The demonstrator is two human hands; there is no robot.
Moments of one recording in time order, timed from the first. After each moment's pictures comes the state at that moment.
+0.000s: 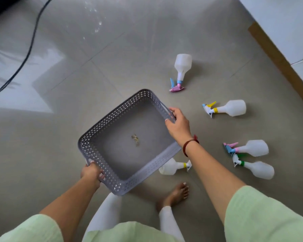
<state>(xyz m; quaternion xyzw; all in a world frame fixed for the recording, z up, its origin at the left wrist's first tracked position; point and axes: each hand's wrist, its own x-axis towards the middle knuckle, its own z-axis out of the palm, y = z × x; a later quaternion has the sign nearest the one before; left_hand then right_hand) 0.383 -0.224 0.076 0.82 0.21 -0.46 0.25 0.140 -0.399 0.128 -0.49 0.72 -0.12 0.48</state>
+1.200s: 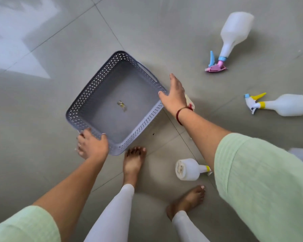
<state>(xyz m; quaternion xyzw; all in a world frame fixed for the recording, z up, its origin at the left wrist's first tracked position) 0.431 -0.261 -0.056 0.94 -0.11 -0.32 0.01 0.241 -0.452 -0.060 -0.59 0.67 0.02 0.45</state>
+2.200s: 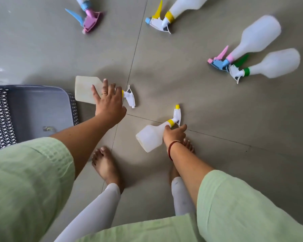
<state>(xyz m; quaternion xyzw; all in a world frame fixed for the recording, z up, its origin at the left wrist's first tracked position) 0.154 -0.364 -0.096 0.49 -0.80 -0.20 -0.30 0.022 -0.206 -0.115 0.13 0.89 -0.07 0.44</state>
